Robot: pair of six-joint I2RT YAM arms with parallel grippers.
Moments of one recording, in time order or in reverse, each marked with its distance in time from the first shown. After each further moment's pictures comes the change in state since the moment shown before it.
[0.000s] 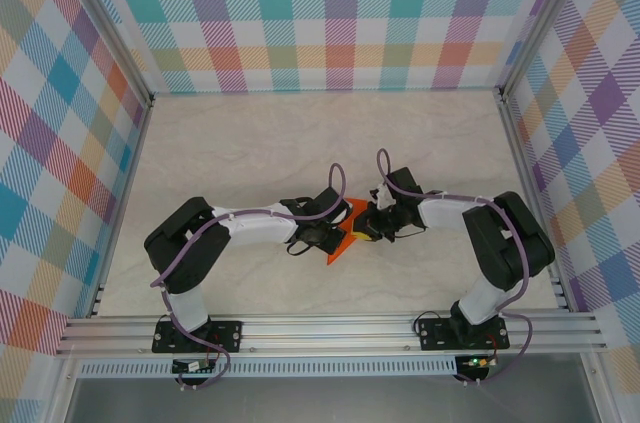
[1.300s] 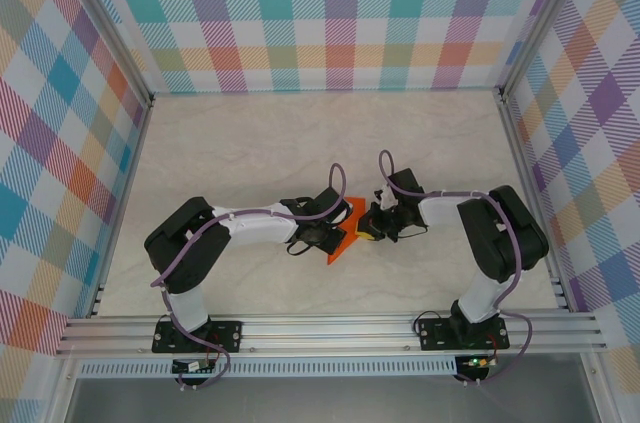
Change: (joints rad) left arm 0.000 0.002 0.003 -0.005 -0.002 0.008; right arm -0.045 0.040 -0.008 0.024 0.042 -0.029
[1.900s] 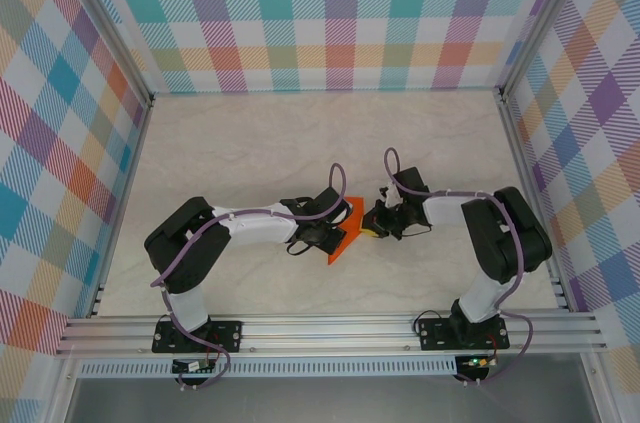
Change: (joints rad) left arm 0.000 0.000 0.000 -0.003 -0.003 0.000; right arm -0.032 -0.031 -0.027 0.014 0.011 -0.006
